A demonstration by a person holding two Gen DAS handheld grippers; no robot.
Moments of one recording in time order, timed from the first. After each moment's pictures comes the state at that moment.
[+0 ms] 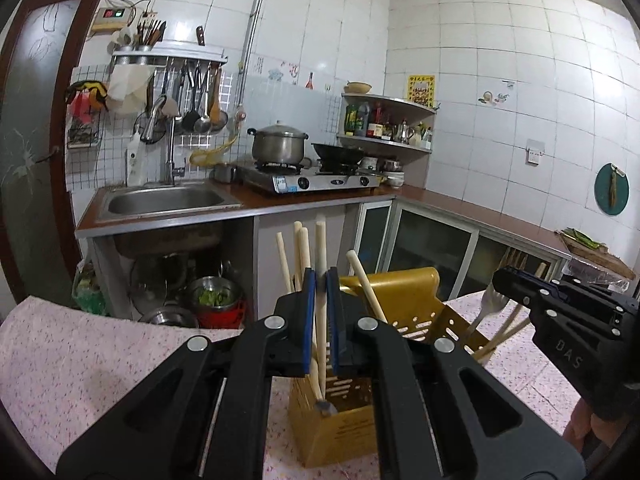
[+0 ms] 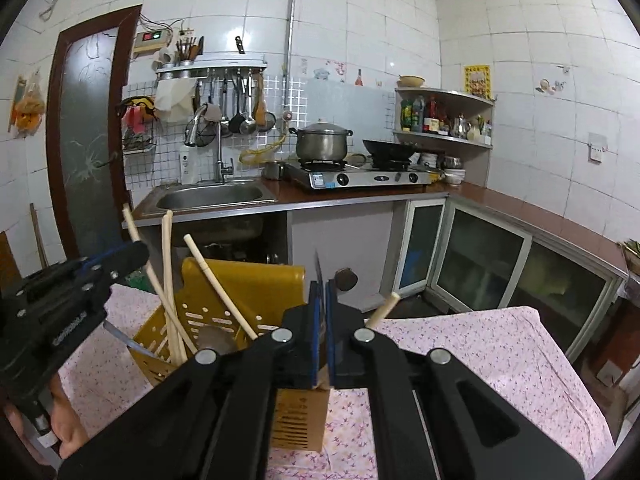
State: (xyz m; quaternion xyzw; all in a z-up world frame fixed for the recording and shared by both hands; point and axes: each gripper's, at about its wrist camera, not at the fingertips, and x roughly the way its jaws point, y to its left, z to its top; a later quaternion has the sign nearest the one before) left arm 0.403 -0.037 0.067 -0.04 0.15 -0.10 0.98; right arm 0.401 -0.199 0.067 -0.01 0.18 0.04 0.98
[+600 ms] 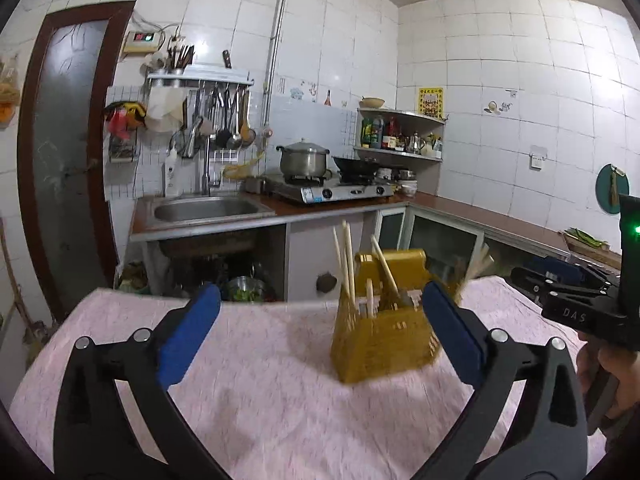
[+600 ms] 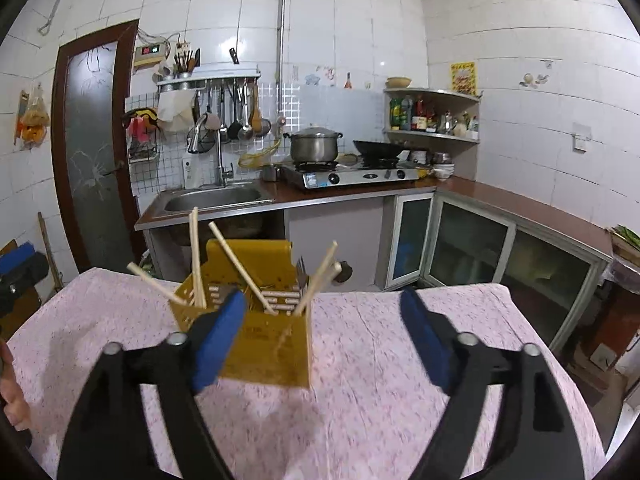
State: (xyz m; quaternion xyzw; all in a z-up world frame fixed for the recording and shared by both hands) left arm 0.252 0.024 0.098 -0.04 0.14 -0.07 0.99; right arm 0.298 -0.230 0.082 0.01 0.17 0.04 0.98
